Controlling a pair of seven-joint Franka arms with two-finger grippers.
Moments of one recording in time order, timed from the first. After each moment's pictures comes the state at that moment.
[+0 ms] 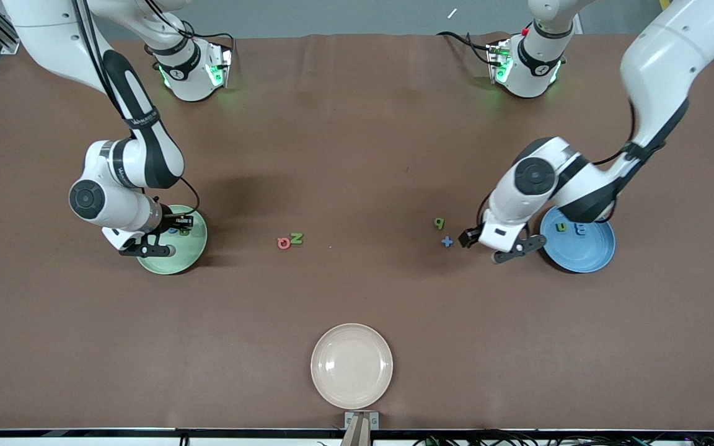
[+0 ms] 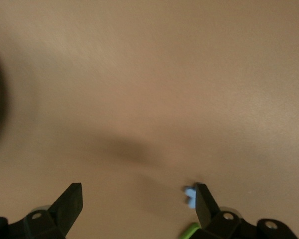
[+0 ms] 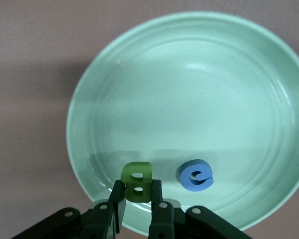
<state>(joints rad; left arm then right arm) 0.49 0.70 -0.97 -1.98 0.78 2.26 -1.32 0.18 0.37 -0.10 -2.18 0.13 2.34 0.01</state>
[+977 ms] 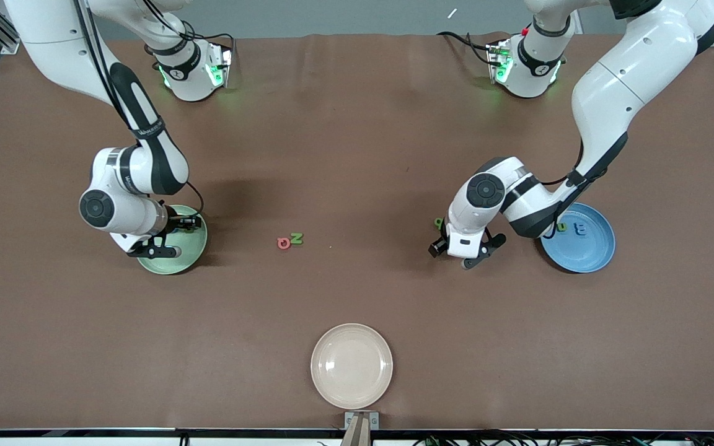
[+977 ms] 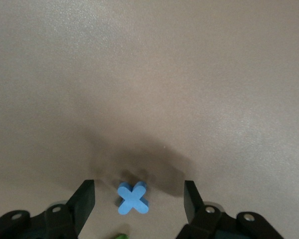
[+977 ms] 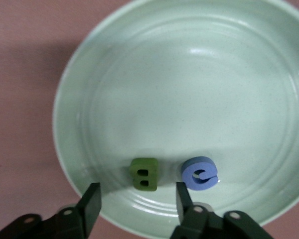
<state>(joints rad) 0.25 0.79 -0.78 -1.91 0.78 2.38 -1.60 0.18 0.40 -0.10 -2.13 0.13 2.25 0.01</state>
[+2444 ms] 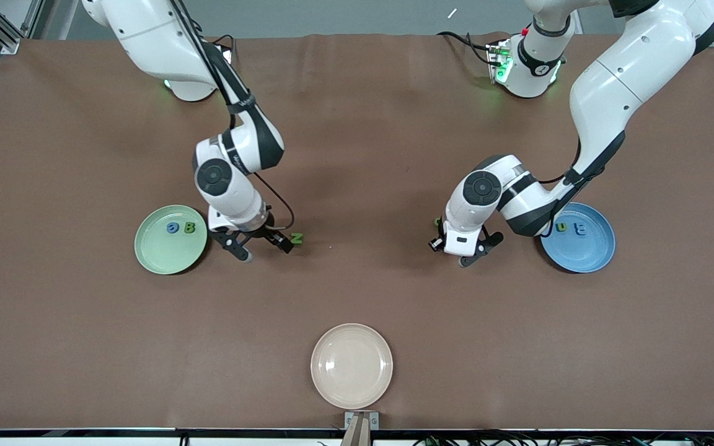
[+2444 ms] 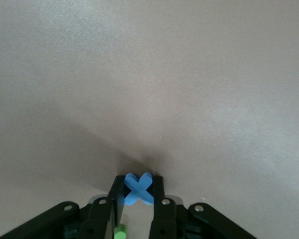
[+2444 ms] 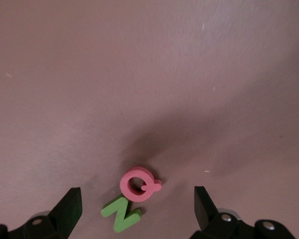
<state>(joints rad) 0.26 0.79 -0.80 -1.91 0.78 2.37 -1.59 0.58 0.52 -0.08 -2.01 0.20 2.61 1.01</state>
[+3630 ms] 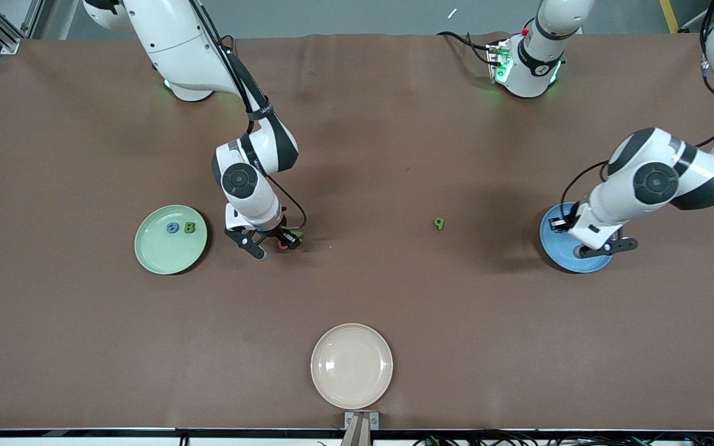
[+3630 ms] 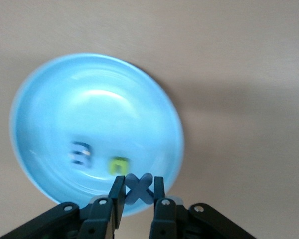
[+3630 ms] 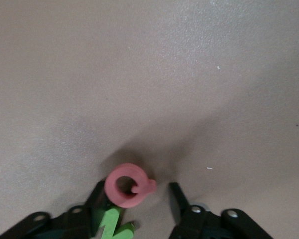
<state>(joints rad) 1.16 0.76 -1.27 -2.10 0.90 2.01 -0.72 0.68 0.58 -0.15 -1.99 0.19 2.60 1.05</state>
